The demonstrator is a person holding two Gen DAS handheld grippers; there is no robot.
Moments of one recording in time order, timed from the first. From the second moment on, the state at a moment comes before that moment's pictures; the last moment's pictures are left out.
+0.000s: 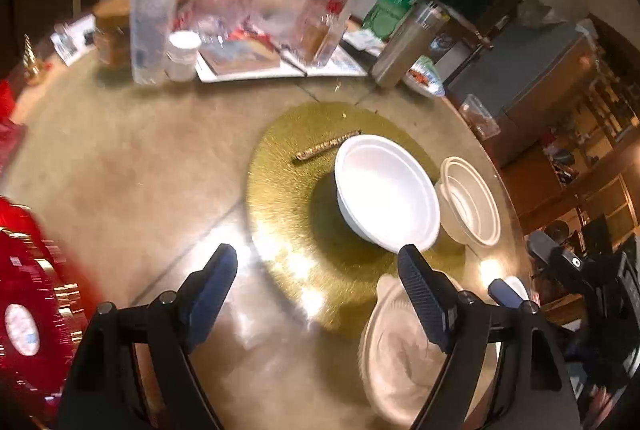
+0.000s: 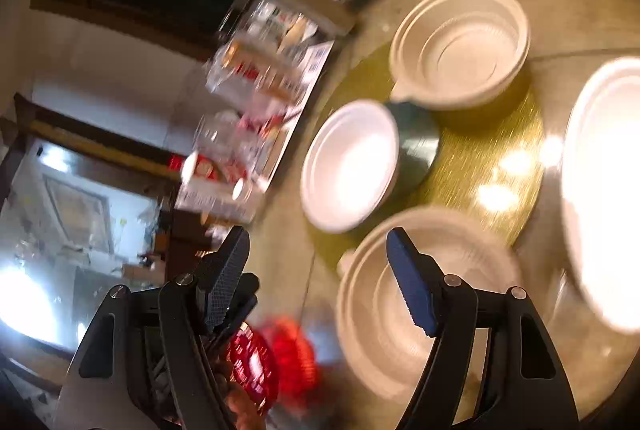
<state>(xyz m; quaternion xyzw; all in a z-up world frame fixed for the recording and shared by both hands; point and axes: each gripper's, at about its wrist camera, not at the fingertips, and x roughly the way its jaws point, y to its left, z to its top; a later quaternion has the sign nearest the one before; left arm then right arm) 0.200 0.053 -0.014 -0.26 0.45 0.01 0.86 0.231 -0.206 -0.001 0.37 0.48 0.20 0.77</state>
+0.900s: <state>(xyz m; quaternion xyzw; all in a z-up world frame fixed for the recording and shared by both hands) 0.268 0.038 -0.068 -0.24 0.46 0.02 0.85 0.318 -0.186 -0.061 0.29 0.56 0.11 0.77</state>
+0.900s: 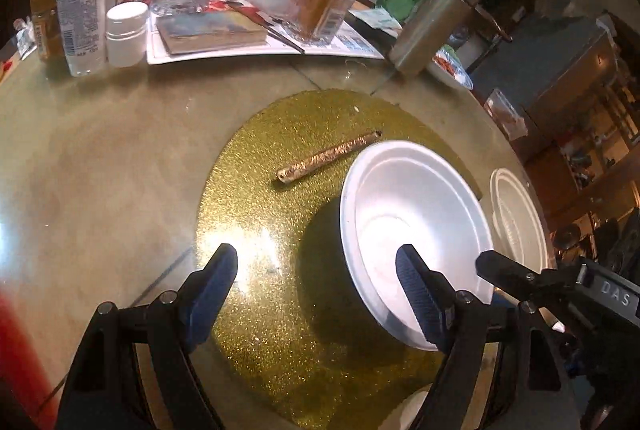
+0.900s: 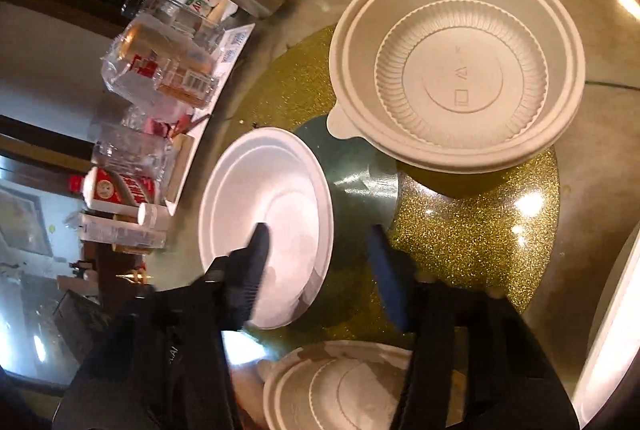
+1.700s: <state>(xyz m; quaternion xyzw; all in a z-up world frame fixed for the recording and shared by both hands) 0.253 0.035 -0.042 -0.19 0.42 0.02 0.89 0.297 -0.167 -0.038 0.25 0.53 0.11 0.81</state>
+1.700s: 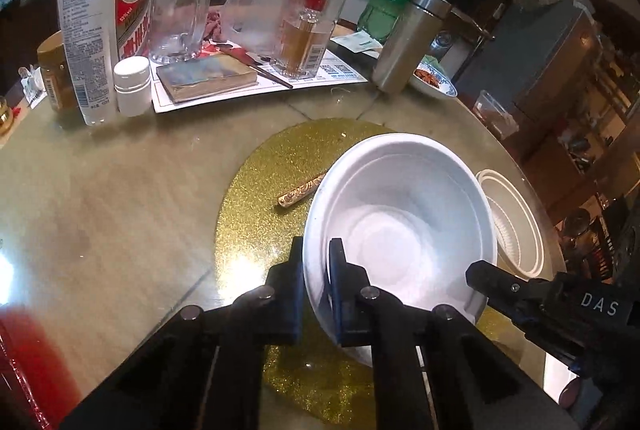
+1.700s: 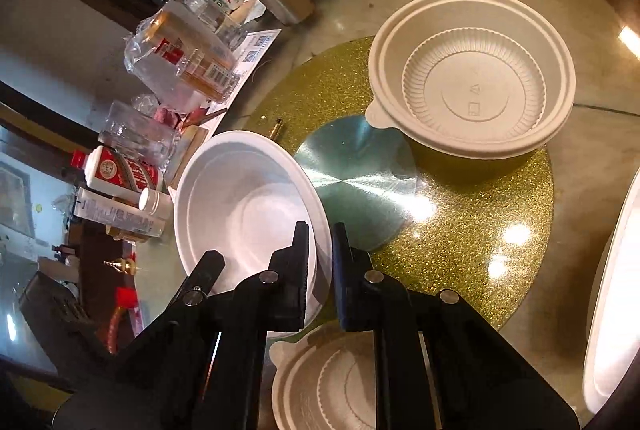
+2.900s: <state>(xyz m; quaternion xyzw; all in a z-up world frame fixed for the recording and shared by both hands) 0.195 -0.006 0.031 -0.13 0.37 -0.01 0.92 0.221 -0.203 0.029 0.25 0.45 0.12 0.85</state>
